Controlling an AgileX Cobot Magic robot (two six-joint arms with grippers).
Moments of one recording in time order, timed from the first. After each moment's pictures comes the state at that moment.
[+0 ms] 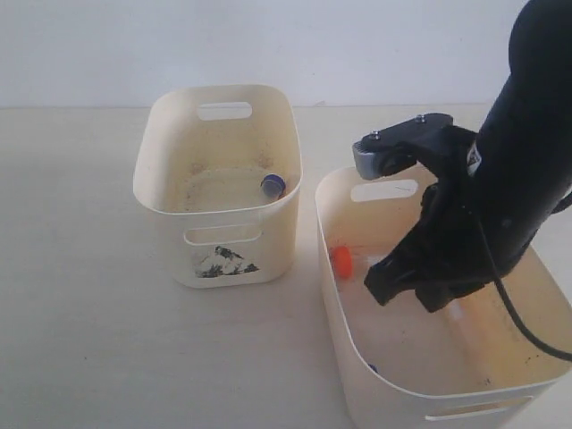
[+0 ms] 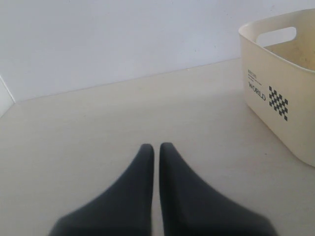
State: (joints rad) left arm -0.04 0.00 0.00 0.21 0.27 -0.02; right arm 0.50 1.45 -0.98 0.08 1.01 0.02
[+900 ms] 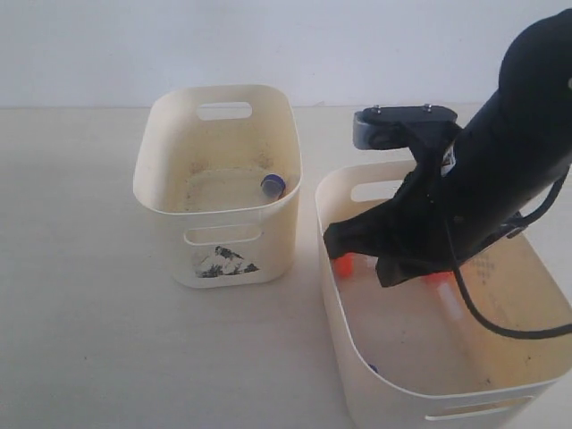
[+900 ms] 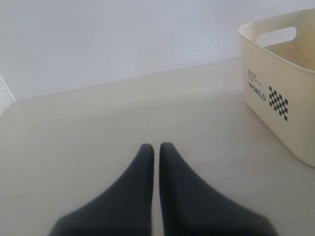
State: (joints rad) left arm -0.04 0.00 0.00 0.21 0.27 -0.02; right arm 0.50 1.48 -0.93 0.15 0.77 0.22
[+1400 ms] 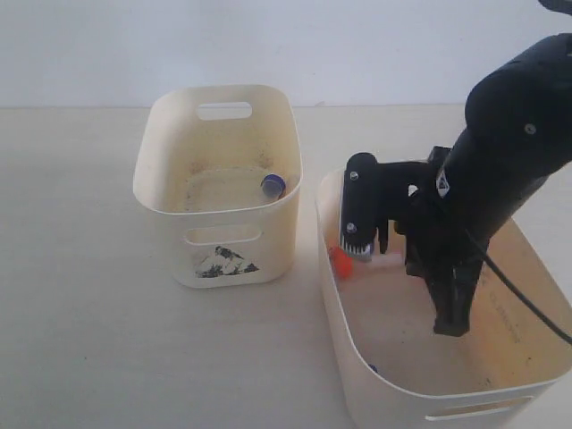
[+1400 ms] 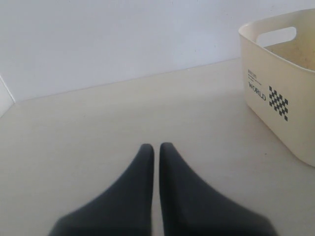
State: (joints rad) left arm -0.04 0.00 0.00 0.21 0.27 -0.02; right arm 0.50 1.55 -0.93 -0.13 0.75 -0.76
